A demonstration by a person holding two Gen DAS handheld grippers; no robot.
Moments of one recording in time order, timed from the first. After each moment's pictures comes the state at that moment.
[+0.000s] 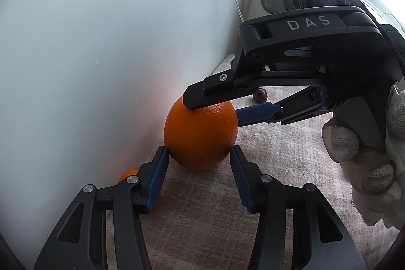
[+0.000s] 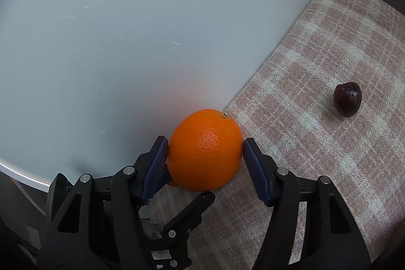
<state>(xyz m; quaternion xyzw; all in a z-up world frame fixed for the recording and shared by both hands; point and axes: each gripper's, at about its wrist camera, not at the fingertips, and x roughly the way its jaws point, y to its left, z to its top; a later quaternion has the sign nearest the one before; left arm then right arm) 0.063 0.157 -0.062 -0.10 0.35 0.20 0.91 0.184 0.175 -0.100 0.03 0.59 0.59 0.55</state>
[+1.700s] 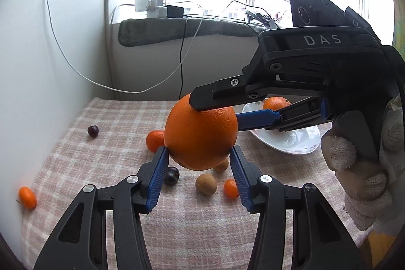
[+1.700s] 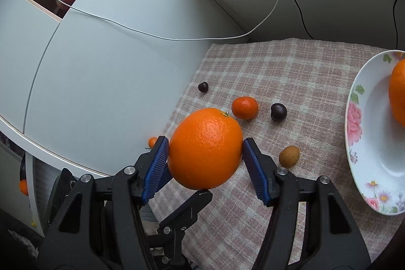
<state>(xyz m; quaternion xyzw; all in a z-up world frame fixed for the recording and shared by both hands) 0.062 -0.037 -0.004 -0.03 0.29 -0.02 0.96 0.189 -0.144 -0.007 0.15 0.50 0.48 0.70</state>
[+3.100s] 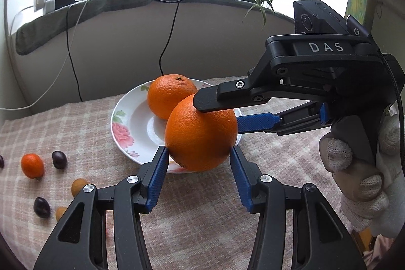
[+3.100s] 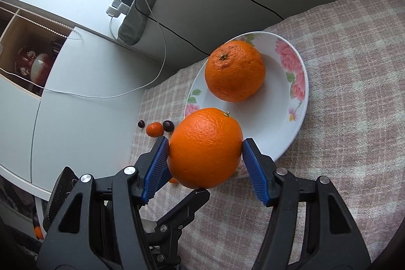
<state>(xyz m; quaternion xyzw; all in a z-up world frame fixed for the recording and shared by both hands) 0.128 -0.169 -0.027 0.01 0.35 -0.19 0.92 0.224 -0.331 -0.063 0.28 0.51 0.34 0.74</state>
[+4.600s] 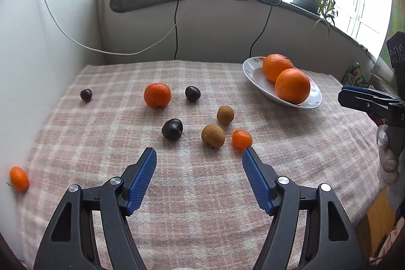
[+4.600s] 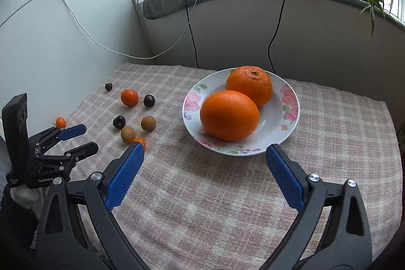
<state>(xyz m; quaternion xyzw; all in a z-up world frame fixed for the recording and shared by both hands) 0.049 -0.009 -0.039 -0.03 0.37 -0.04 0.93 0.115 -0.279 -0.019 -0.02 0.36 0.29 0.88</state>
